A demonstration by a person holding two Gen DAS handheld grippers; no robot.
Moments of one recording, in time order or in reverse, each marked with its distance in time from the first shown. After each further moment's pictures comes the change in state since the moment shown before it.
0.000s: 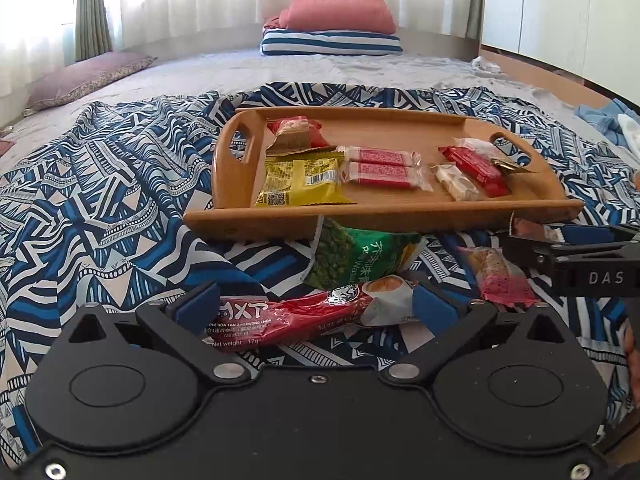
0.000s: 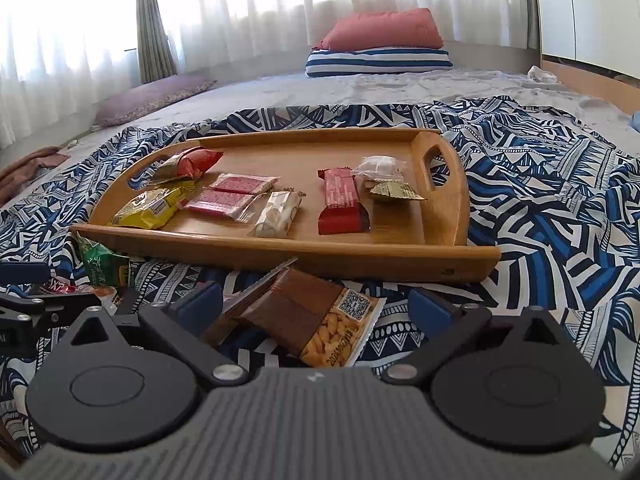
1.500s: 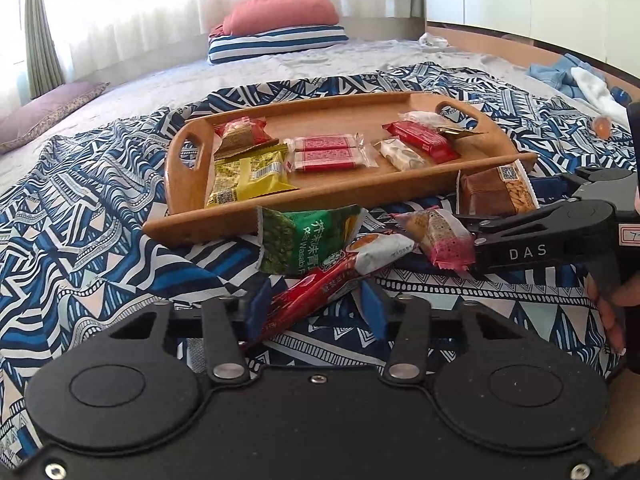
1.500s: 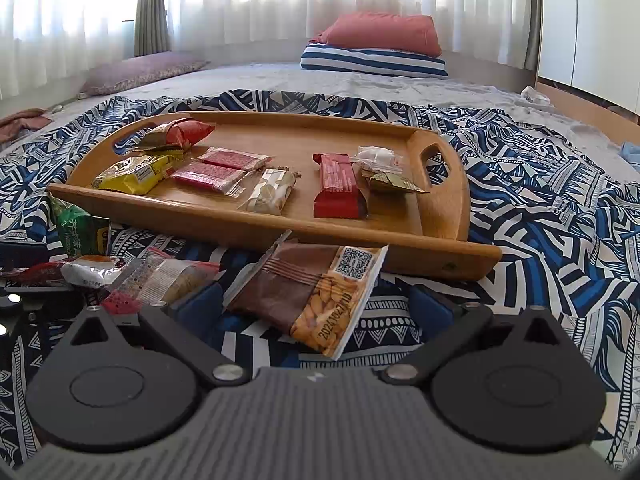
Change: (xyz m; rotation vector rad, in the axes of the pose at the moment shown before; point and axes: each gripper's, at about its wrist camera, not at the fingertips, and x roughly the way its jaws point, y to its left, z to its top) left arm -0.014 -0.016 -0.008 0.157 0.016 -0.083; right arm 0.011 0.015 -0.007 -0.110 0.012 -0.094
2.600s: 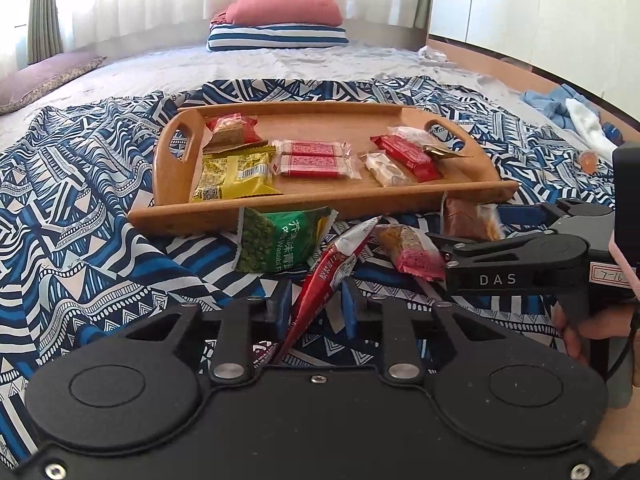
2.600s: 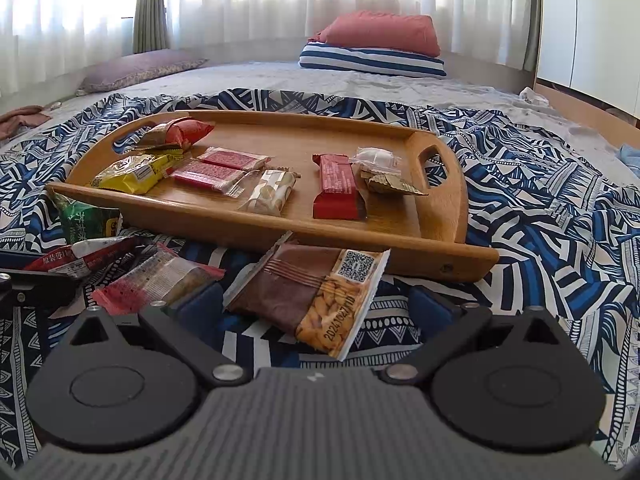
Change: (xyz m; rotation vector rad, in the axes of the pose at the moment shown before) left arm -0.008 0.002 0.007 -0.102 0.007 -0.083; right arm -0.004 0.002 0.003 -0.008 0.010 -0.007
